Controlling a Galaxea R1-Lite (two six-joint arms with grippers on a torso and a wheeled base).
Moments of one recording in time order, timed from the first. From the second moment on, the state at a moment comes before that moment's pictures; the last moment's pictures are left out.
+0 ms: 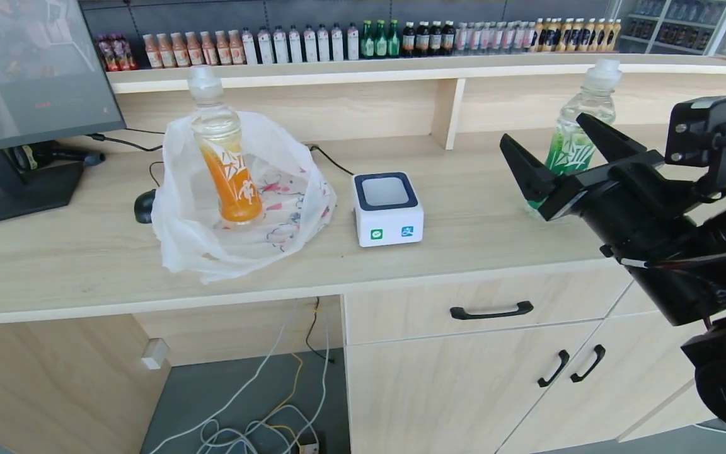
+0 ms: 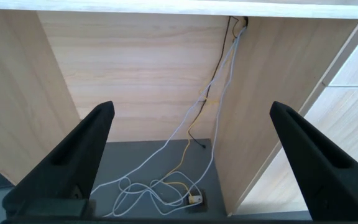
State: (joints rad) left arm 0.00 0.00 0.00 0.00 0.00 0.01; right arm 0.44 1.70 -0.65 -1.57 -0.02 -0.17
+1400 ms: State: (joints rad) left arm 0.00 0.00 0.00 0.00 0.00 0.01; right arm 0.44 1.64 -0.48 -1.56 -0.03 -0.17
